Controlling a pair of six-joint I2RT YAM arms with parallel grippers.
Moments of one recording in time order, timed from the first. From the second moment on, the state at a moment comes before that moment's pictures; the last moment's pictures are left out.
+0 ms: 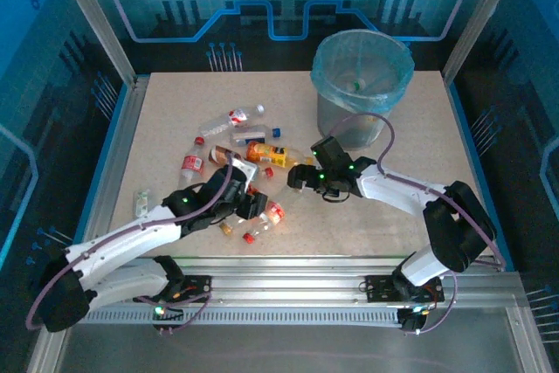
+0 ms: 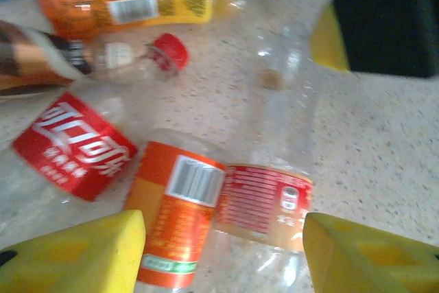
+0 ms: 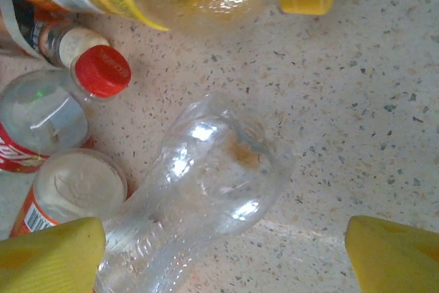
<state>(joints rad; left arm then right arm) -0.79 1.06 0.71 -0.47 -0.12 -0.37 0.63 1.52 0.91 -0.36 -0.16 0.81</state>
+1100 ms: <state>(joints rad) -0.88 1.38 0.77 -0.44 -0.02 -0.27 0.59 1.70 0.80 0.01 -0.37 1.14</state>
